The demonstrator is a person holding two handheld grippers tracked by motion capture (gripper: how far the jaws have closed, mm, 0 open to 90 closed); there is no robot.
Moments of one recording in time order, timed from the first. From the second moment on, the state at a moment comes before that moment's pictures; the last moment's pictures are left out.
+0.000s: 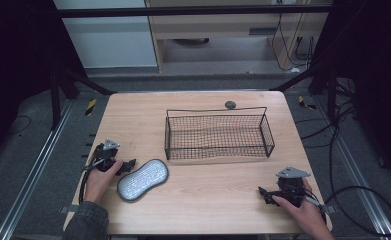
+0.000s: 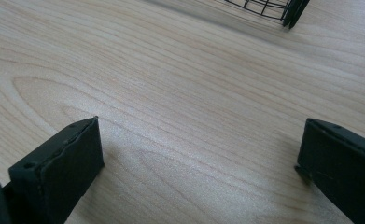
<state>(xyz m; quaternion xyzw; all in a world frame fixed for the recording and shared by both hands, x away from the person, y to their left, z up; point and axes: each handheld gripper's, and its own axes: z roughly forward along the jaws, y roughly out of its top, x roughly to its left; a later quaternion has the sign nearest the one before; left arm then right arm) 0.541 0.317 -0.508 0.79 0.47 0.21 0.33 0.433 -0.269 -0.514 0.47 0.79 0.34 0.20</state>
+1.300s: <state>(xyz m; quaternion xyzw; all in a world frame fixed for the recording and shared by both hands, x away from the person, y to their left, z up) 0.487 0.251 -0.427 0.87 0.34 0.20 0.29 0.433 -0.270 -0.514 0.47 0.79 0.34 0.20</state>
